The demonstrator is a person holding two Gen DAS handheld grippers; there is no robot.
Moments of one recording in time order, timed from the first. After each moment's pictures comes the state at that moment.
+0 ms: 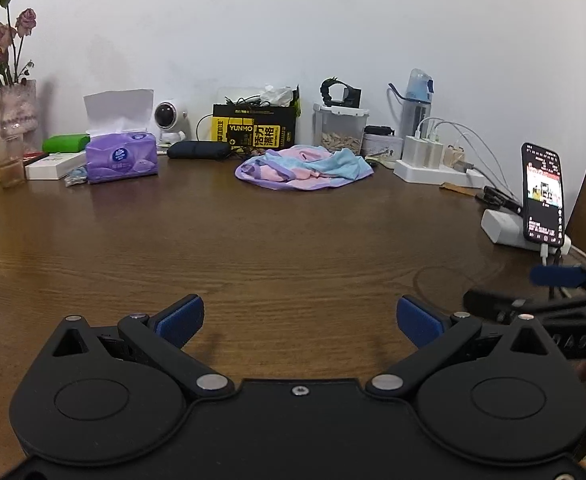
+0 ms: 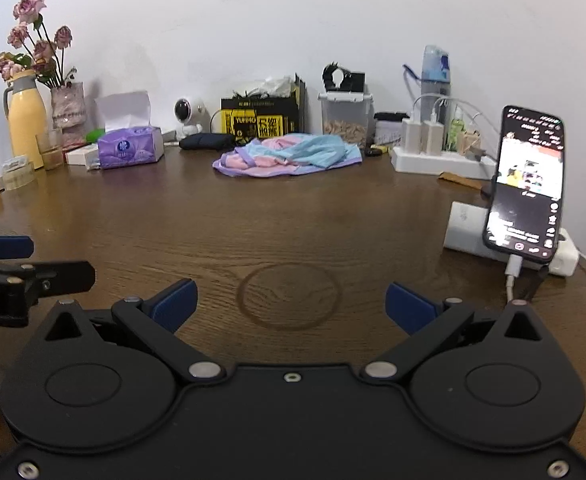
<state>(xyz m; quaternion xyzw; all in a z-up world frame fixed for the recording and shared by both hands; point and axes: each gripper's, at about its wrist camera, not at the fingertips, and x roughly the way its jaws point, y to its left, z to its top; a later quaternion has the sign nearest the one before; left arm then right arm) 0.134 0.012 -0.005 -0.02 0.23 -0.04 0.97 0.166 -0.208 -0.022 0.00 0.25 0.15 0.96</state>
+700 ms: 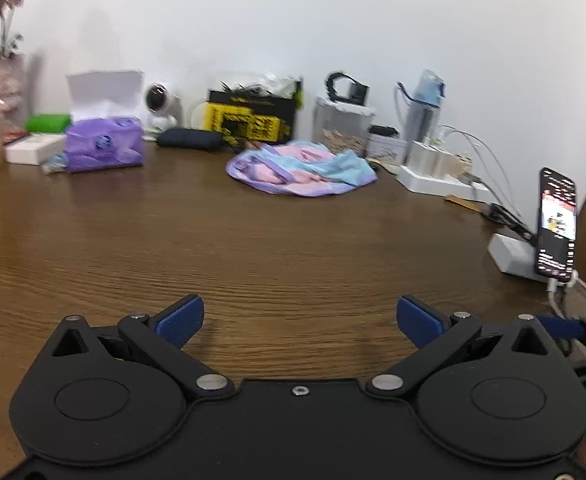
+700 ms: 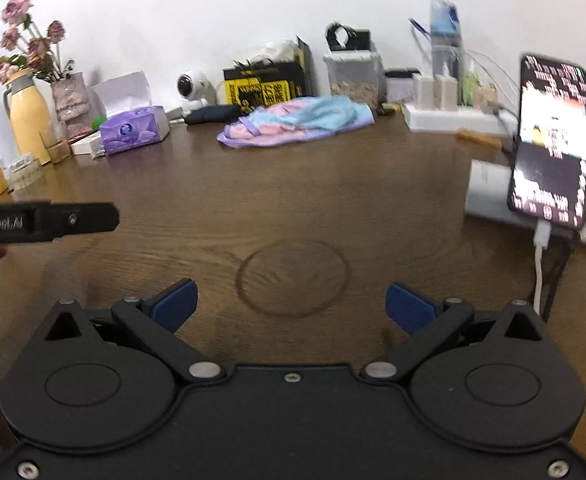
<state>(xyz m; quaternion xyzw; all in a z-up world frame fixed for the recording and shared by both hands) 0.191 0.032 0.005 -0.08 0.28 -0.08 0.95 0.189 -0.214 -0.028 0.02 0.28 0.17 0.95</state>
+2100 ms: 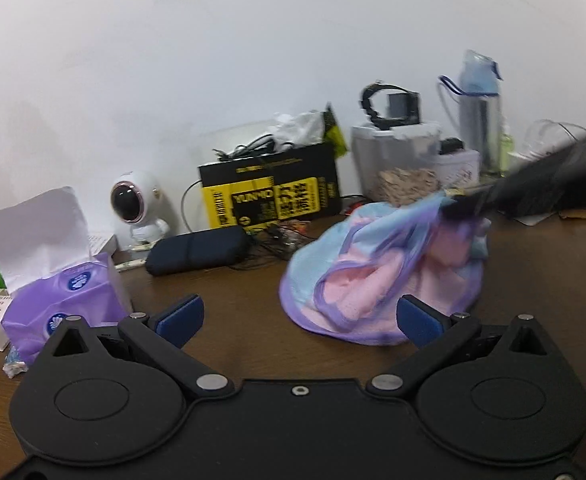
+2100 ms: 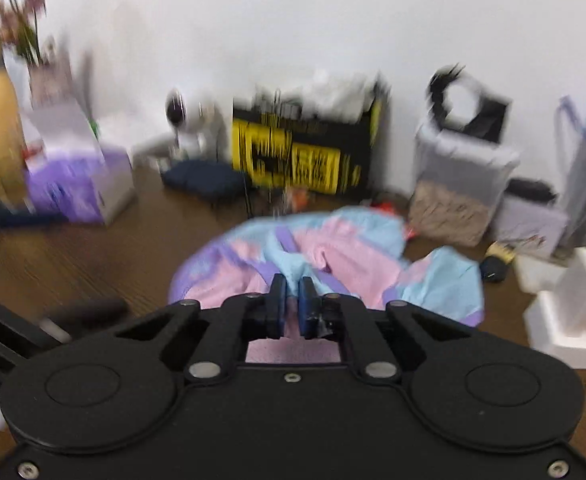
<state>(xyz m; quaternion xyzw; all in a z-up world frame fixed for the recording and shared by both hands) 0.415 0.063 0.013 0.10 0.19 -0.06 0.97 0.493 -0.115 0.027 -0.04 0.24 0.24 0.94</state>
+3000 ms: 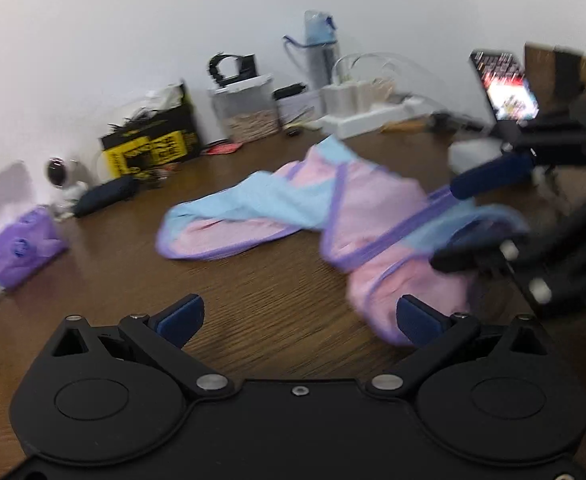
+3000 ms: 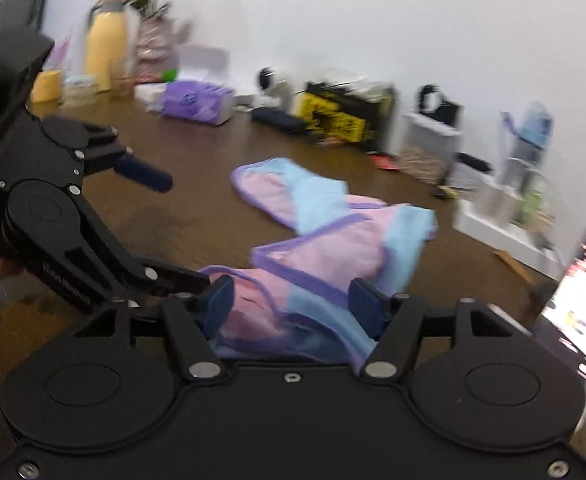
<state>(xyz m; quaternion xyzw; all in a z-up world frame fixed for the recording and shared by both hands) 0.228 -0.021 -0.017 0.16 0.28 -0.14 0.94 0.238 -0.193 0.000 -0.16 0.25 0.28 0.91</state>
